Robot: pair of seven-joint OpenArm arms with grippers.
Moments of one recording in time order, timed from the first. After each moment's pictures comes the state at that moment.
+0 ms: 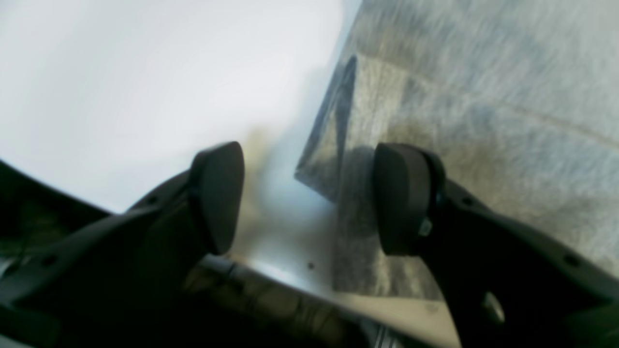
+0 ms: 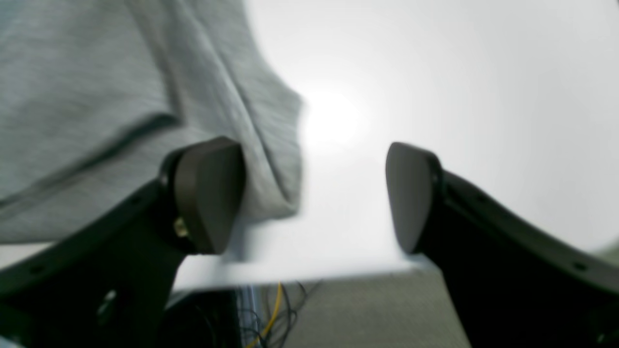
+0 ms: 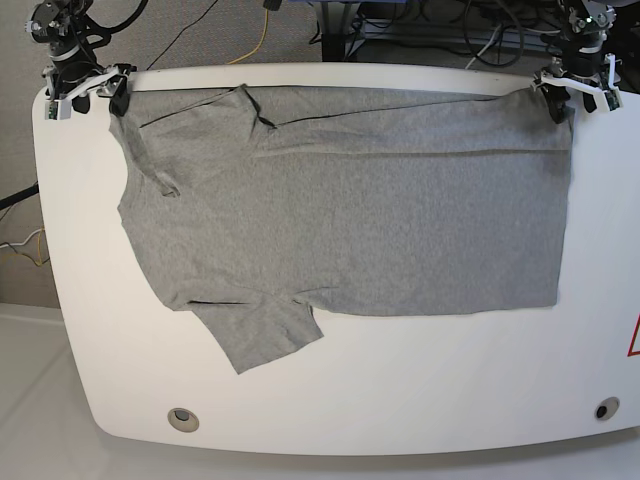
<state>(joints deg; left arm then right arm) 30.6 -3.8 -41.6 88.4 -16.6 -20.3 18.9 -24.6 9.1 51.3 84.3 21.4 41.8 -37.2</state>
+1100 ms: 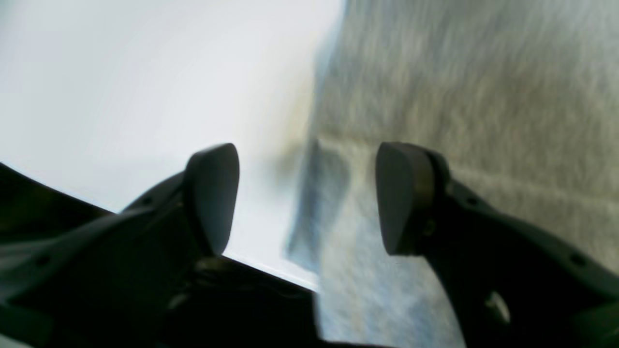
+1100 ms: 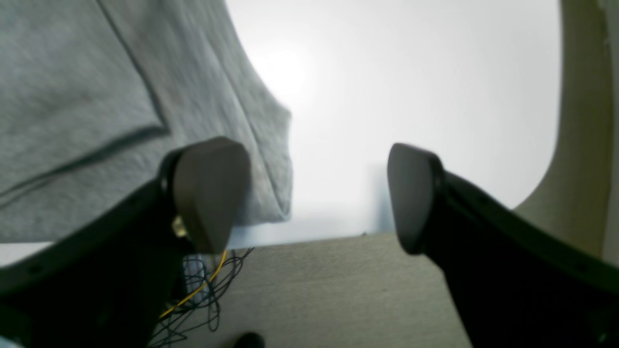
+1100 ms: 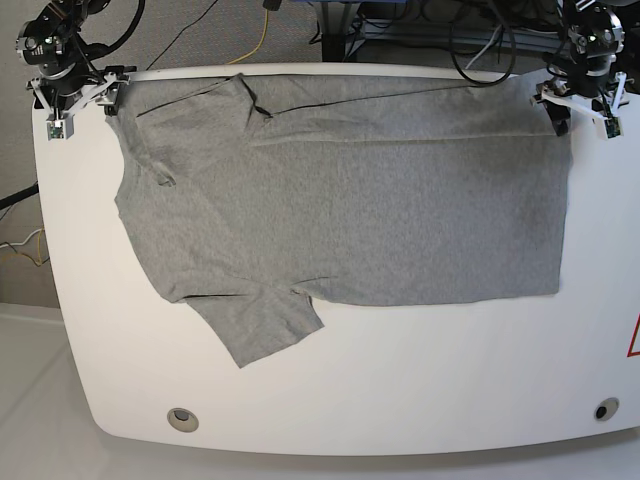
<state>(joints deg) 27.2 -3.9 -41.6 105.3 -11.9 -18.5 36.7 -21.5 8.2 50.3 101.4 16.6 40.3 -55.9</state>
